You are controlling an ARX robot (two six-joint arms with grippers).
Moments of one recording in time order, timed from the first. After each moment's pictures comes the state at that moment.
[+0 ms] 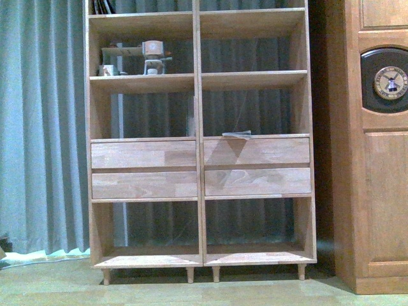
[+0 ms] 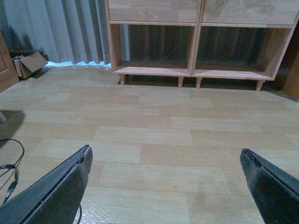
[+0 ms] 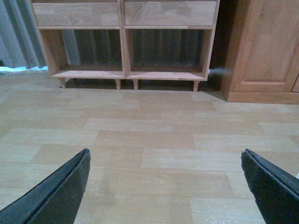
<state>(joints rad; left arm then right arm) 0.00 0.00 0.01 -0.01 0.00 0.00 0.00 0.00 0.01 0.00 0.00 0.00</state>
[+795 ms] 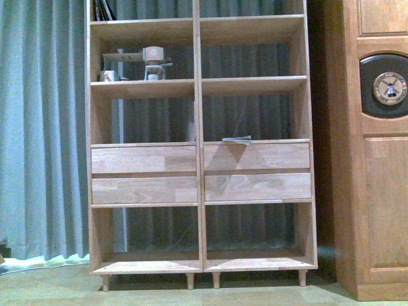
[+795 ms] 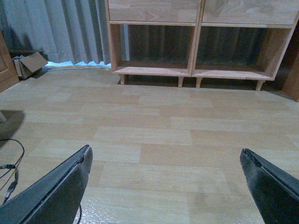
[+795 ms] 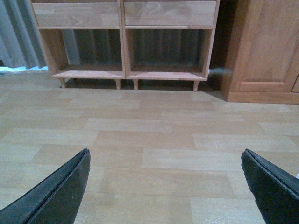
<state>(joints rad) 0.00 0.00 0.01 -0.01 0.00 0.00 0.00 0.00 0.01 0.00 0.00 0.00</state>
